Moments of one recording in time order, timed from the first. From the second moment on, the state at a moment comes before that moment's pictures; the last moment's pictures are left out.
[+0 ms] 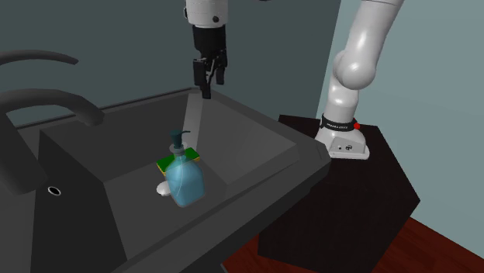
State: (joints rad) arm 0.04 -0.16 0.65 -2.10 0.00 1.93 0.70
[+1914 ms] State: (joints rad) arm 0.19 0.35 0.71 -1.82 -0.35 2.03 1.10
